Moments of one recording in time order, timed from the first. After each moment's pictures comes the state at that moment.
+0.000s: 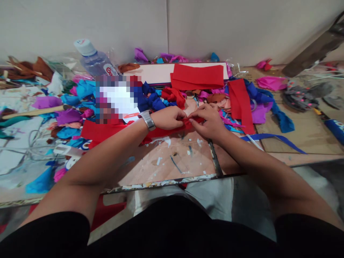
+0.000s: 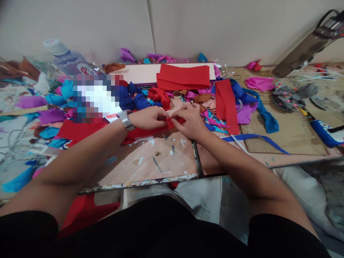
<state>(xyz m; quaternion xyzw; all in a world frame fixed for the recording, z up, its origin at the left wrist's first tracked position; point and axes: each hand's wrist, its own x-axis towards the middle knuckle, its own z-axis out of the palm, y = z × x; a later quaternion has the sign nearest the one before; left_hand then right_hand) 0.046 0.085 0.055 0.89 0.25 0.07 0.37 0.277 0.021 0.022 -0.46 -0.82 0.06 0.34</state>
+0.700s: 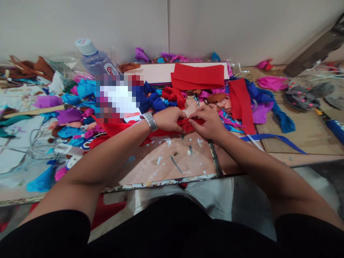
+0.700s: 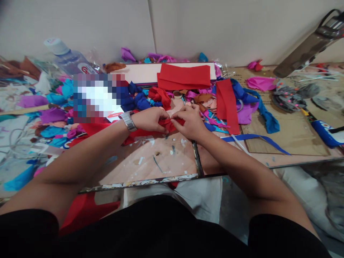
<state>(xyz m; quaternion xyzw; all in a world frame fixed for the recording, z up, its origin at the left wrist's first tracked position) 0.049 0.082 0.052 0.90 0.30 0.06 0.30 0.276 0.020 0.019 -0.46 -0.82 0.07 0.32</state>
